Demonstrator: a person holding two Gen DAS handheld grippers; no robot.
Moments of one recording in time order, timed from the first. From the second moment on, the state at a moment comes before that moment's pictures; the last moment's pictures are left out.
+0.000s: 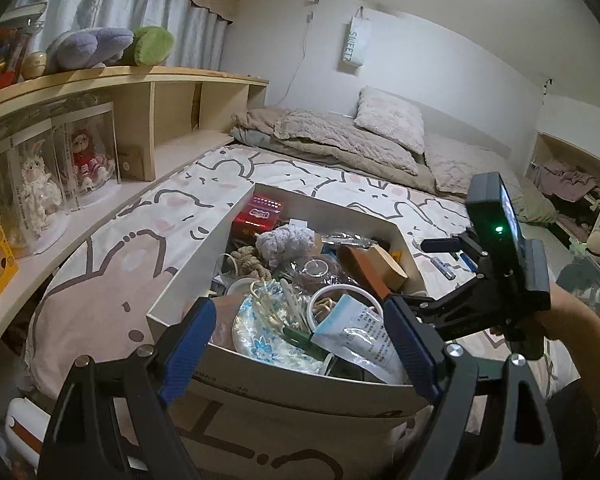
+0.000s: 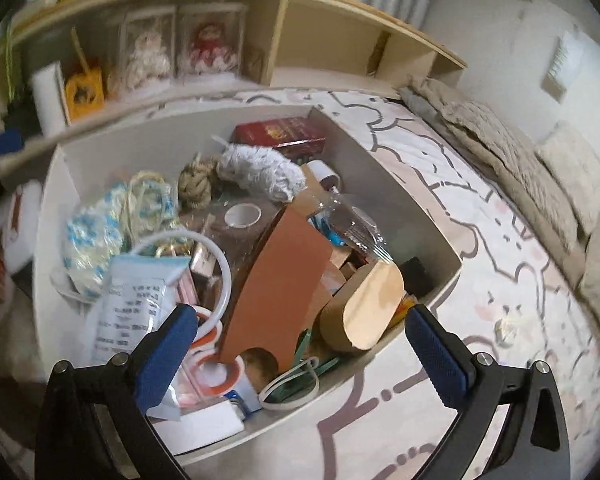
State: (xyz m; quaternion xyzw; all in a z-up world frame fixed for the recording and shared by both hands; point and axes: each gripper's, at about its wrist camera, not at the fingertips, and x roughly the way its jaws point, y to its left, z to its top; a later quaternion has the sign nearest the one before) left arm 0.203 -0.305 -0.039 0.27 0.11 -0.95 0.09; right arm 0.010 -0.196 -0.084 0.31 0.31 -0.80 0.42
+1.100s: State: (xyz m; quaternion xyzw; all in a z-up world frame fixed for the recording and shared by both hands) left arm 0.211 -0.305 -0.033 0.27 0.11 -0.95 0.08; right arm 0.037 -0.226 -0.083 0.34 0.30 -0.74 0.49
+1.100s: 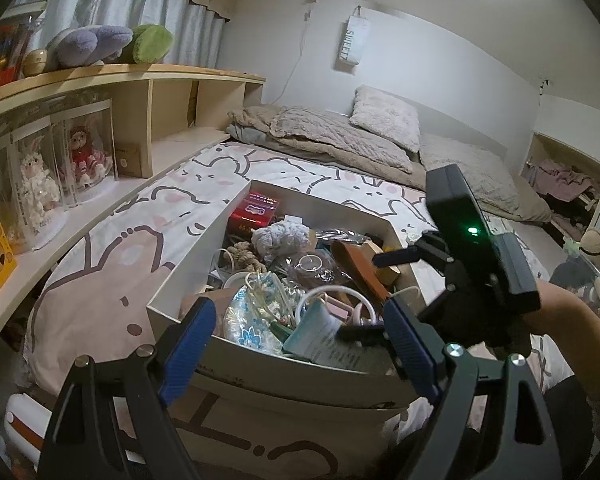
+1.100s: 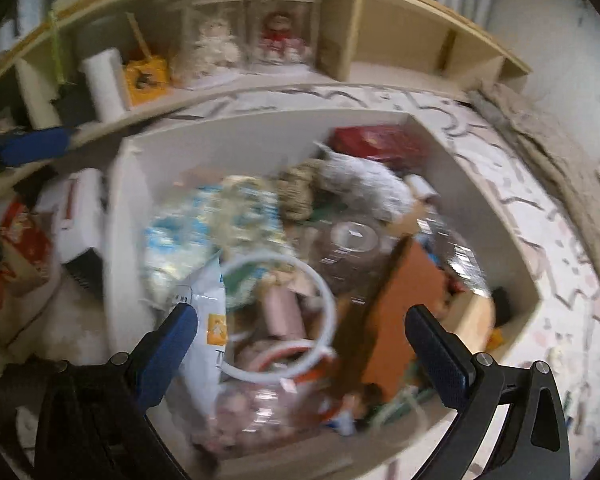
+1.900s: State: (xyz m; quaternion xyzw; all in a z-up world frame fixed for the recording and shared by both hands) left arm 0.212 -0.299 -0.033 0.27 0.11 -0.95 0.08; right arm 0.030 -0.216 -0.100 0.38 0.28 -0.73 0.49
